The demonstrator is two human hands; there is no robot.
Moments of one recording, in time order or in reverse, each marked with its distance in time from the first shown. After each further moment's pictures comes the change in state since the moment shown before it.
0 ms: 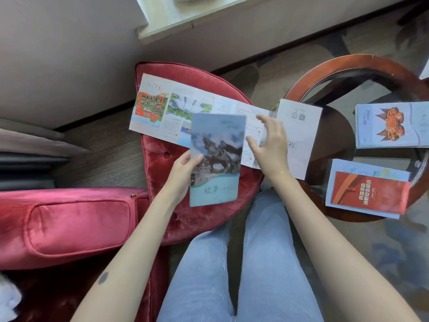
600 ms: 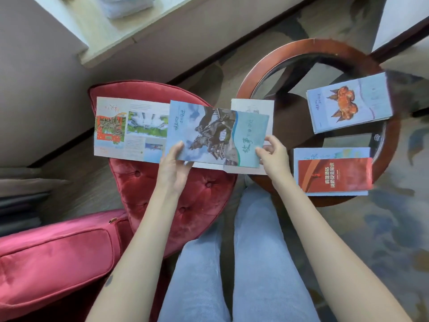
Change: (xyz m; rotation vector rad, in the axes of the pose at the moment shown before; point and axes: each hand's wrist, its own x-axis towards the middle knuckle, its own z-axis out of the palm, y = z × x) left_hand 0.039 0.020 0.105 -0.459 0.119 -0.103; right_hand -0.002 0.095 -0.062 0.440 -0.004 0.595
